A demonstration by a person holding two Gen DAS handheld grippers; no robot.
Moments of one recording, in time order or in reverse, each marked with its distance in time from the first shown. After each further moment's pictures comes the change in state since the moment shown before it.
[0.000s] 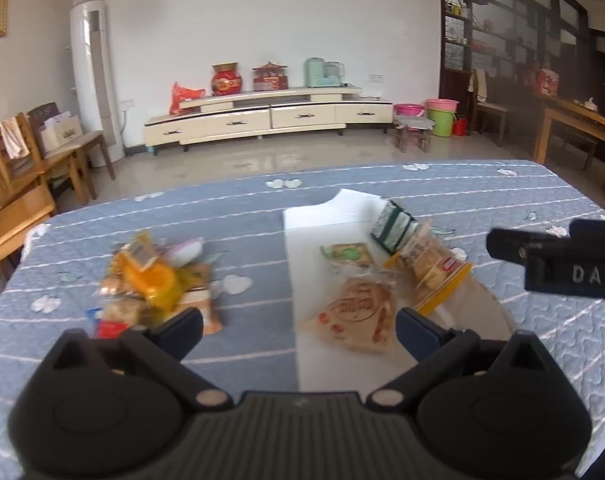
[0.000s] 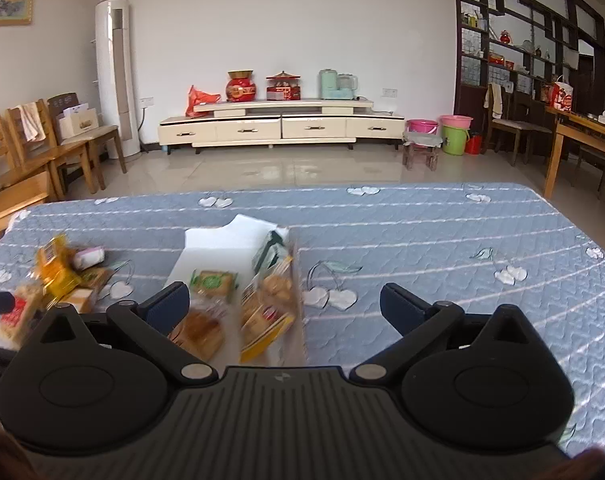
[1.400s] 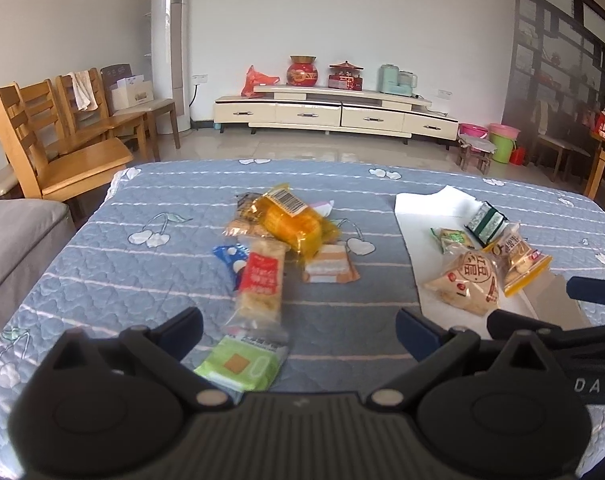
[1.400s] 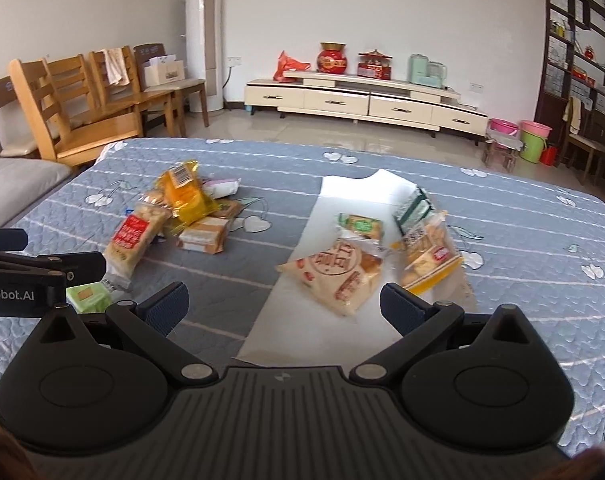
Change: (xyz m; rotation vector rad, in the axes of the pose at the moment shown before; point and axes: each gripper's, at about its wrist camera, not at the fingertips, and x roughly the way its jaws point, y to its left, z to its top) left arm -0.038 0.100 -0.050 -0.172 0.007 0.114; right arm -0.003 0.081 -0.036 -0.172 0.085 0.209
